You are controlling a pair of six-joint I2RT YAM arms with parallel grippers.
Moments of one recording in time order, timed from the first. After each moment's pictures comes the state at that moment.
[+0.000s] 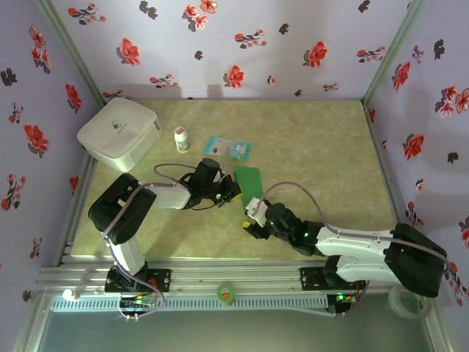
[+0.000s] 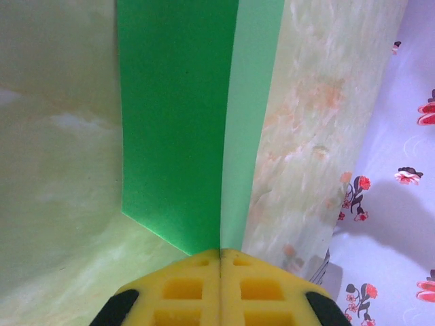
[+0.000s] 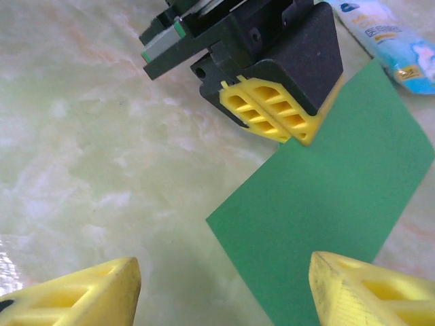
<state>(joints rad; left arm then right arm) -0.72 1.77 0.80 0.26 0.45 -1.21 1.05 1.14 0.32 0.19 0.19 -0.12</state>
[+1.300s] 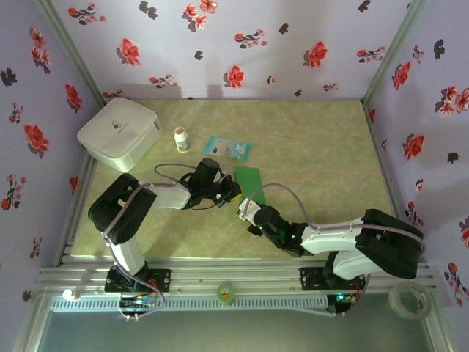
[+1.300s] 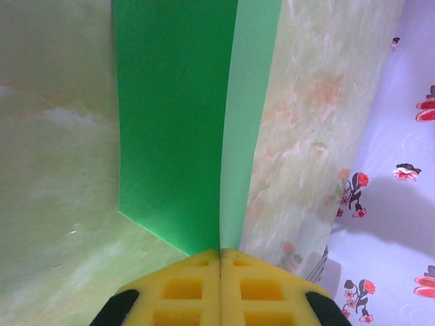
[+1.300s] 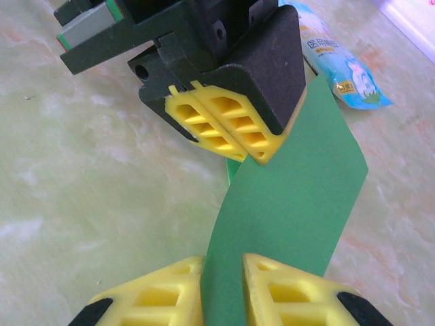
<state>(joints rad) -0.72 1.77 0.80 0.27 0.46 -1.21 1.12 1.34 0.35 0.38 0.45 -0.17</state>
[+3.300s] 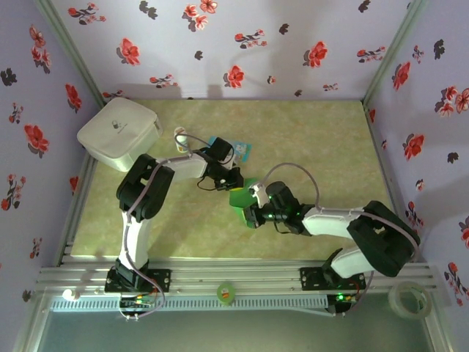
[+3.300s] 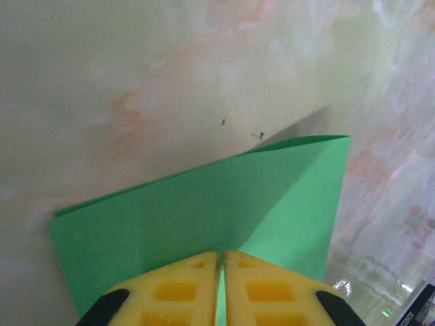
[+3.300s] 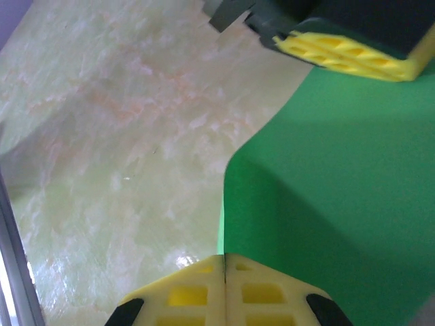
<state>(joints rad) -0.65 2.07 1.32 -0.37 0.49 -0.64 0.76 1.42 0.44 0.28 -0.36 0.36</state>
